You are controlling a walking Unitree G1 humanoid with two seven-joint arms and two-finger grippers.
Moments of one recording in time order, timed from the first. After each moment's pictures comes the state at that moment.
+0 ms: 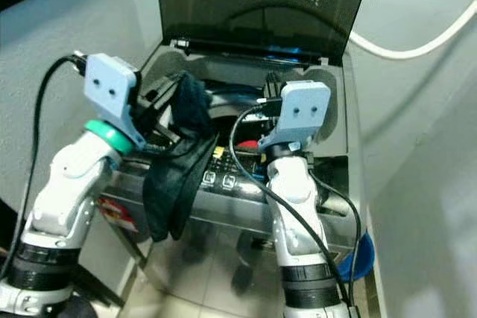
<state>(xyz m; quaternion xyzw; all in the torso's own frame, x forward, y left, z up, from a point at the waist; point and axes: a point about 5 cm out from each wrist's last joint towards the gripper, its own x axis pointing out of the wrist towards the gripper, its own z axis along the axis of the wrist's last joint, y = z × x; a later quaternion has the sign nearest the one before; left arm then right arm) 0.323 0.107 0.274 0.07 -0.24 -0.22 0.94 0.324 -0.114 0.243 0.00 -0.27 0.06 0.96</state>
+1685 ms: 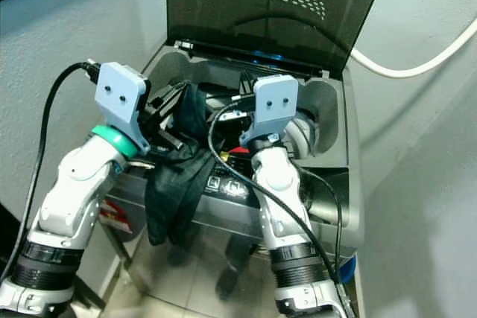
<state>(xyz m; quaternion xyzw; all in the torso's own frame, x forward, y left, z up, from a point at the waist) 0.326 0.095 0.263 0.09 -0.23 -0.25 0.94 0.340 -0.103 0.247 -0.01 -0.28 0.09 0.96</state>
